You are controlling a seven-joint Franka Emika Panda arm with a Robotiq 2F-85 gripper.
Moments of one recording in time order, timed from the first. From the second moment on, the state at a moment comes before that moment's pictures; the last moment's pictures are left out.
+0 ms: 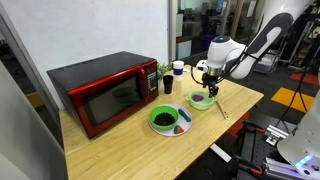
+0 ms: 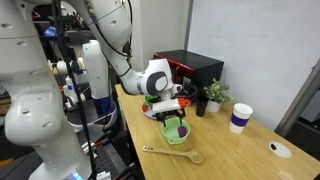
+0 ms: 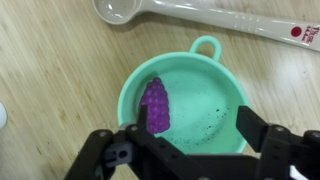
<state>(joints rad) -0.12 0.04 -0.17 -2.64 -0.59 2.81 -0.59</state>
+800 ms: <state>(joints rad) -0.12 0.15 -0.22 -2.59 -0.93 2.93 -0.26</state>
